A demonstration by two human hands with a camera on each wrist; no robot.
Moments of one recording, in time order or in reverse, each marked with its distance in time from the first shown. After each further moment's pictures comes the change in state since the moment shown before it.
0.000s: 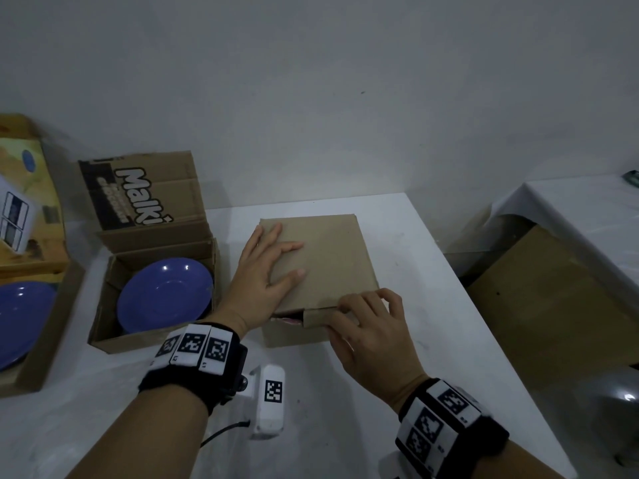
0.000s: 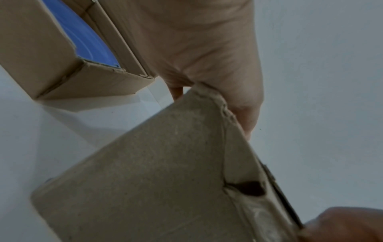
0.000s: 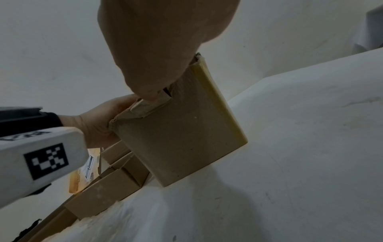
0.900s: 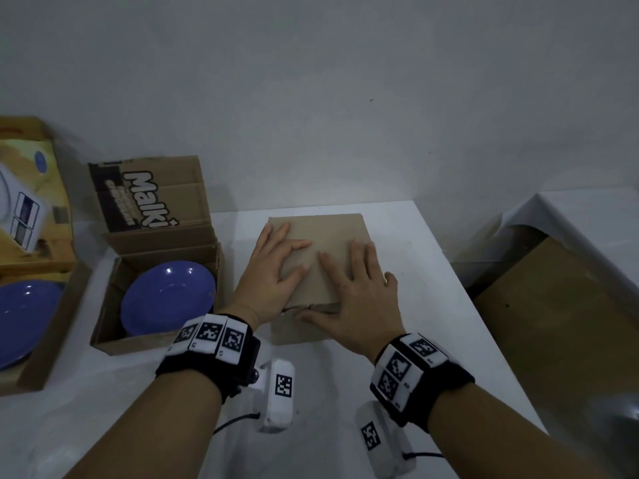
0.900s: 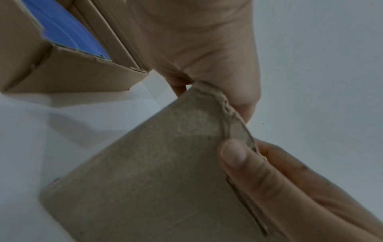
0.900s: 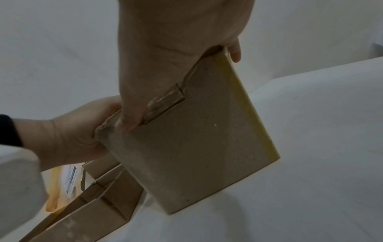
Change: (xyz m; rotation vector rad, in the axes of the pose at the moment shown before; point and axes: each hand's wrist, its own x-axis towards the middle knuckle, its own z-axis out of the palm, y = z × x) left_hand 0.018 0.007 0.005 0.019 0.028 -0.020; right_hand 0.049 0.017 0.030 0.041 -0.438 0.321
